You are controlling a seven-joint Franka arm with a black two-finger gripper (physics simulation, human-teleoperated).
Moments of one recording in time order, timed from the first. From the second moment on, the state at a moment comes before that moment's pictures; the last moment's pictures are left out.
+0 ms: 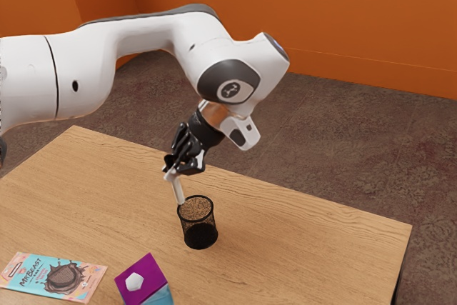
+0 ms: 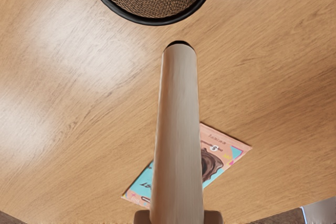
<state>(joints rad) -0.37 0.32 -0.10 -1.56 0.40 1.21 0.30</state>
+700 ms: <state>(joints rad) -0.34 0.47 -0.10 -1.49 0.38 1.27 0.30</state>
